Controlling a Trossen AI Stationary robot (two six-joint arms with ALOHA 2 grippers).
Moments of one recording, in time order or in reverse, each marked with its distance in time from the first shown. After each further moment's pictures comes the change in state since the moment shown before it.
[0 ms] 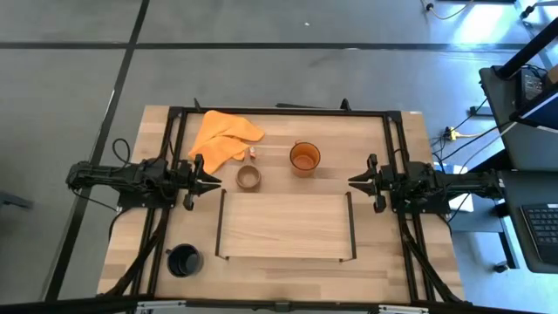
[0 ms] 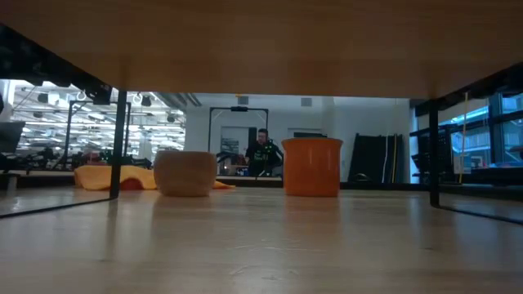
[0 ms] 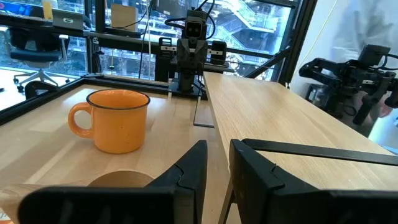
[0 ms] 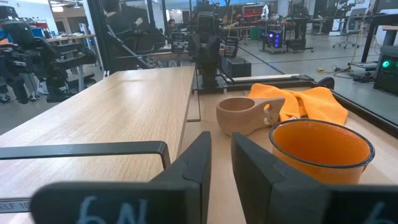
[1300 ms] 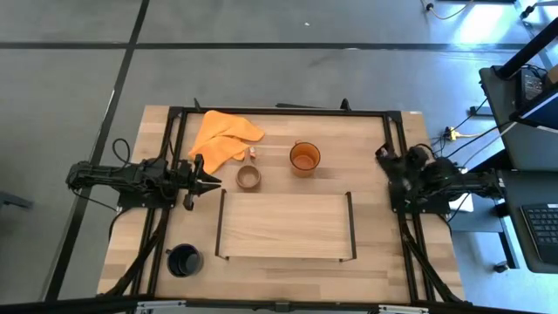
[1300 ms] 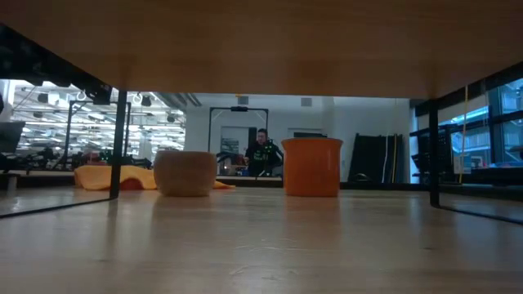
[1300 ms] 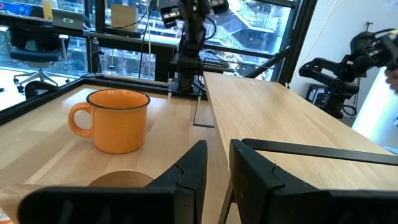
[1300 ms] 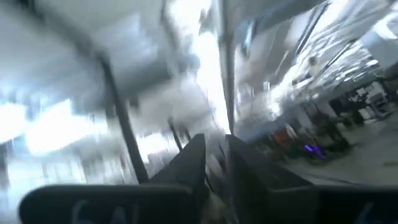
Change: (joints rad) left arm 0.000 0.000 0.000 0.000 0.000 0.000; right arm 0.000 0.003 0.000 0.683 0.109 0.414
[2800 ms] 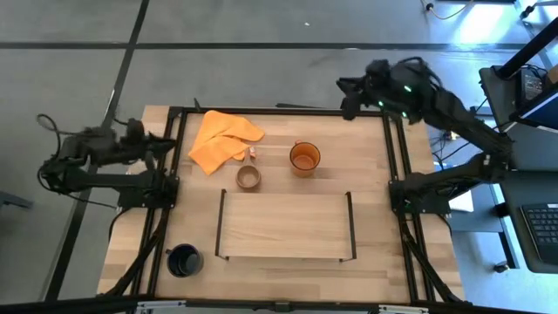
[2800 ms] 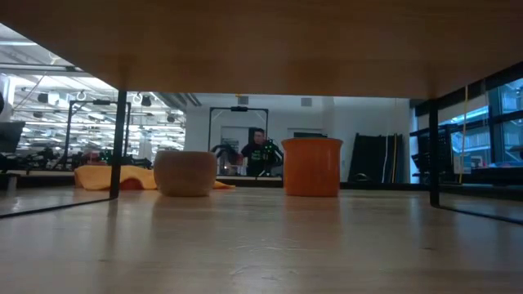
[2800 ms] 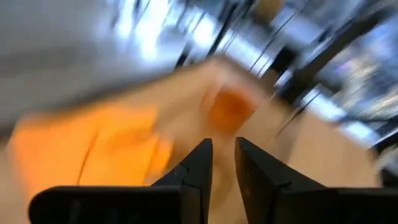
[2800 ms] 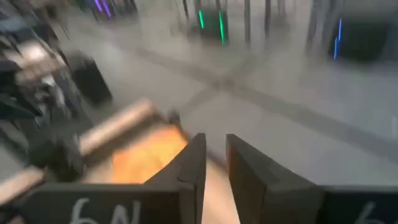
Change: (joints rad) left arm 0.125 0.207 0.900 -1.096 -0.339 -0.468; right arm -0.409 1.189 1.601 -1.408 0.135 -0.181
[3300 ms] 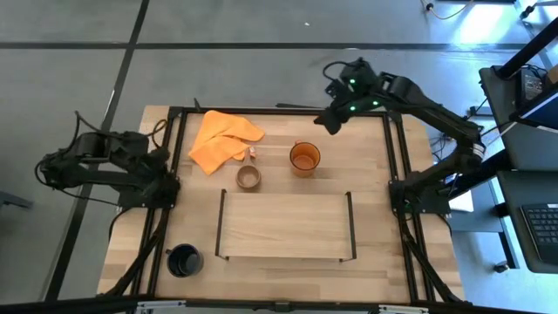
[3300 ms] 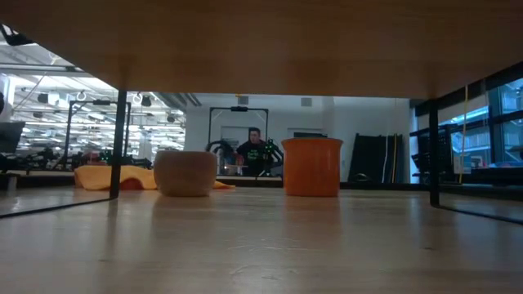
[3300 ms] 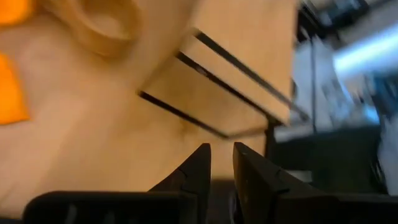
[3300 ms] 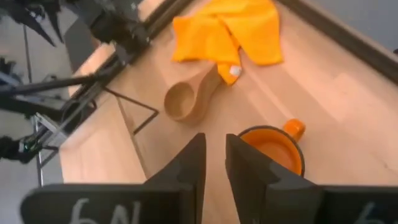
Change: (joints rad) left arm 0.000 0.170 -0.003 -0.162 0.691 0.075; right arm -0.125 0.245 0.034 -0.253 -0.614 0.063
